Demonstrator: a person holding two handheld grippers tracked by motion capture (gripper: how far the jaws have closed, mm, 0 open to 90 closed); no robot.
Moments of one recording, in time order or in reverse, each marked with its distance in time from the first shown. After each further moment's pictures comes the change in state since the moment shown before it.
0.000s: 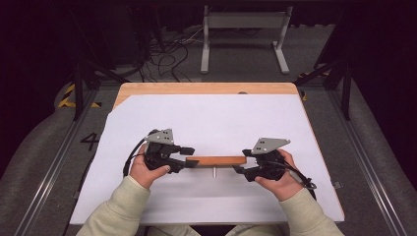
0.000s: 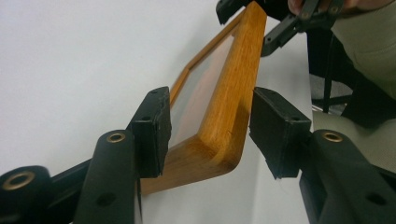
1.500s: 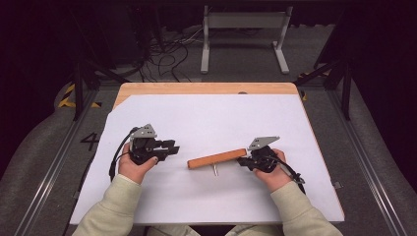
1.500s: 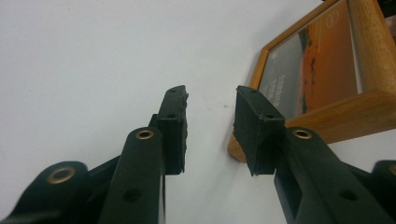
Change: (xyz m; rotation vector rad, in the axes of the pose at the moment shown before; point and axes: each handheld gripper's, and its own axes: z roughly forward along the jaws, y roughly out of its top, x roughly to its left) left arm 0.030 -0.029 -0.024 -0.004 0.276 -0.130; right arm -0.037 -0.032 0.049 0.118 0.018 0.084
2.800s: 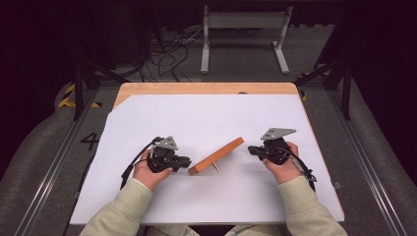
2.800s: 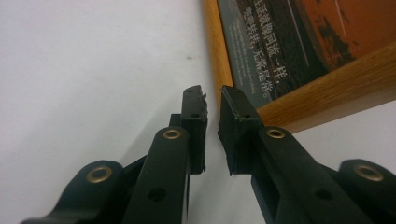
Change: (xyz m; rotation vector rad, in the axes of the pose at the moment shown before) left arm -0.020 -0.013 0.052 0.215 -0.090 0.071; right arm -0.020 0.004 -0.034 -0.086 -0.110 0.067
